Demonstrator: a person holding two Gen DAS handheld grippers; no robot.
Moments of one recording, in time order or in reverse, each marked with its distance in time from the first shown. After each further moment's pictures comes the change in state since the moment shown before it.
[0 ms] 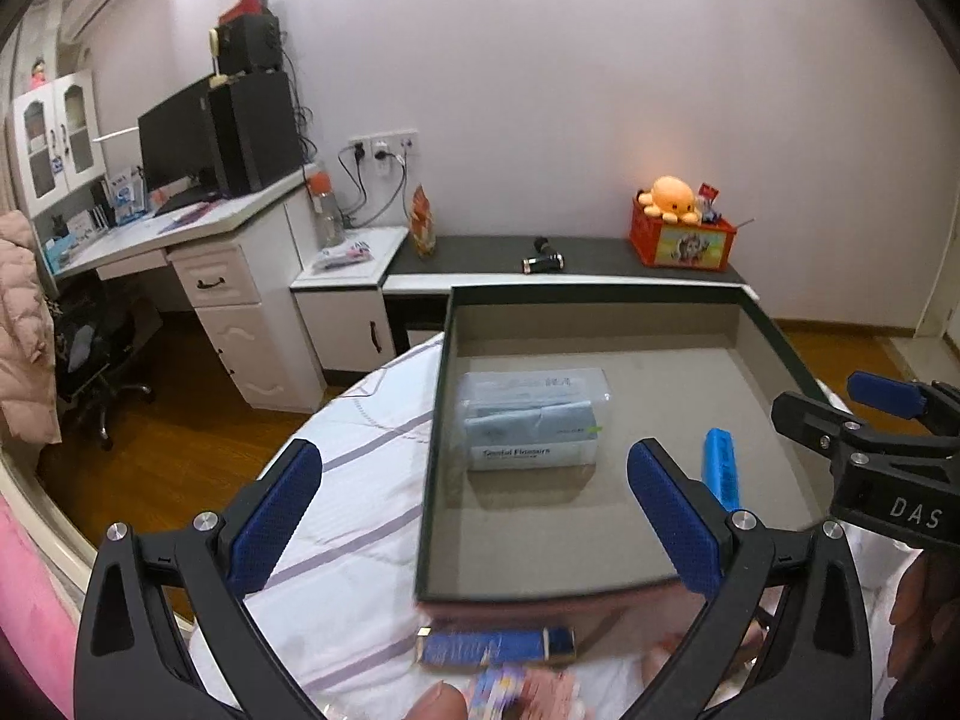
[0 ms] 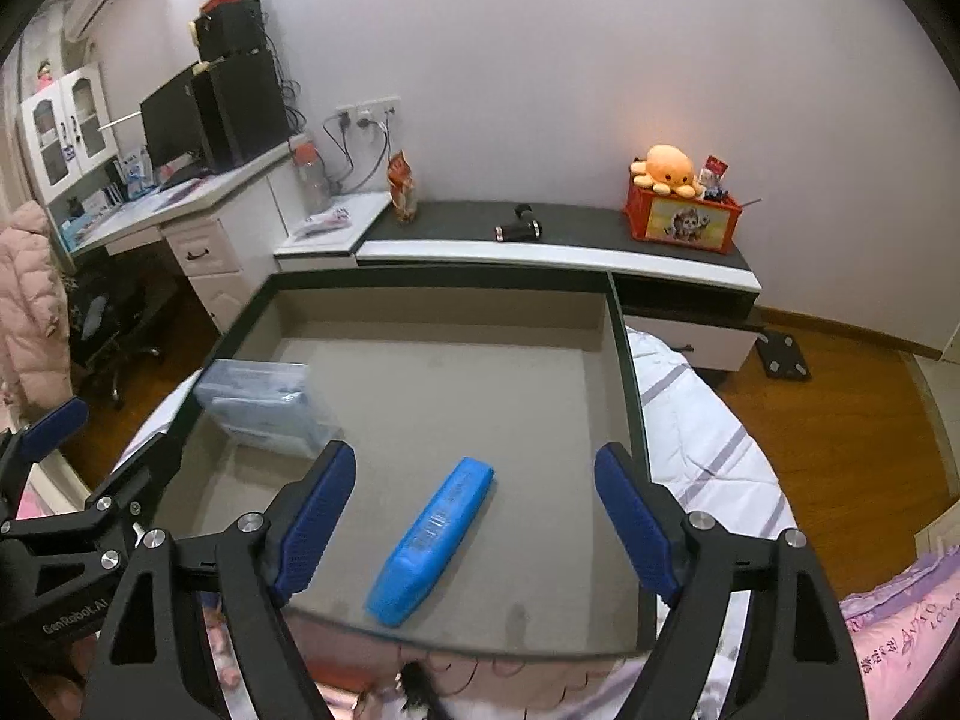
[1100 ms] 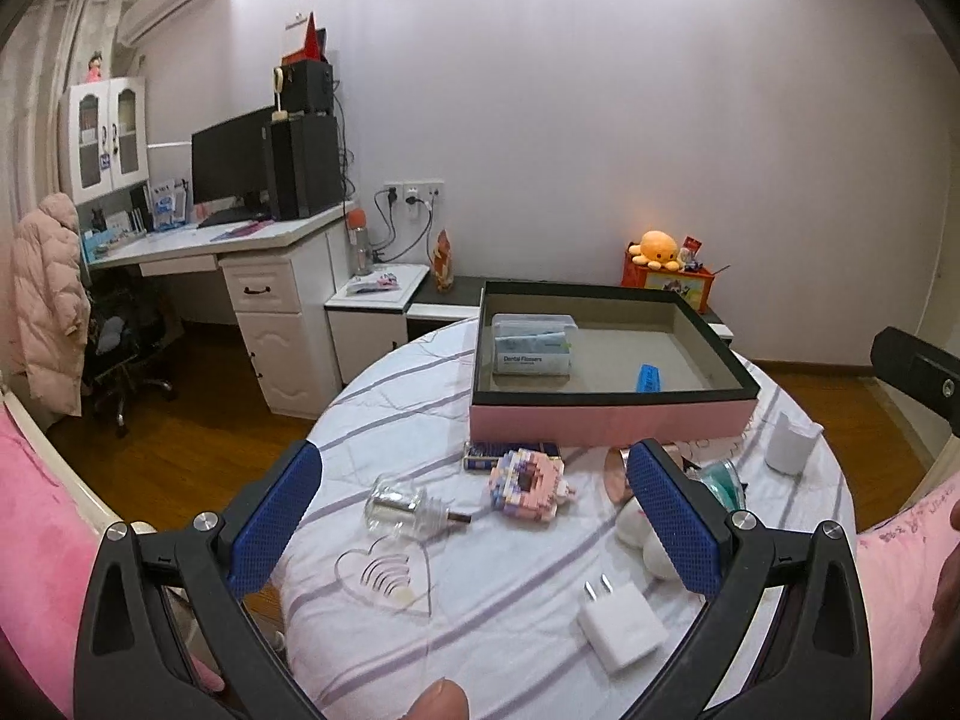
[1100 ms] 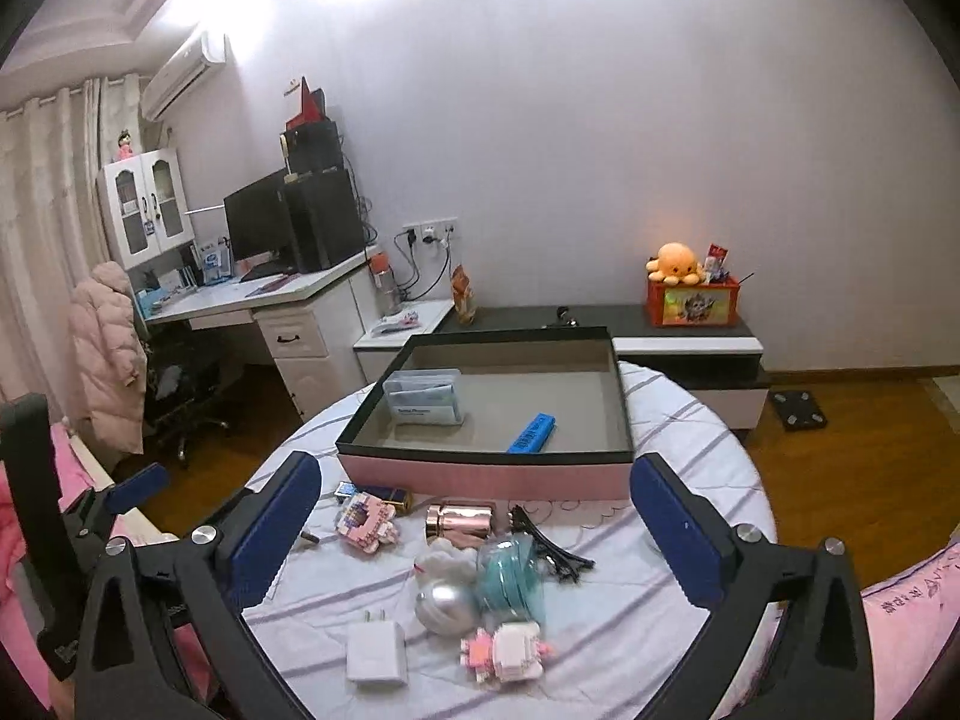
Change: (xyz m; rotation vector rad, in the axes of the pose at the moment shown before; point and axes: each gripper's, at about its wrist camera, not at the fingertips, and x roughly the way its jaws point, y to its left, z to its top) left arm -0.169 0.023 -0.103 -0.052 -0.145 0.008; right arm -0.197 0.032 -0.111 0.020 -0.301 0.087
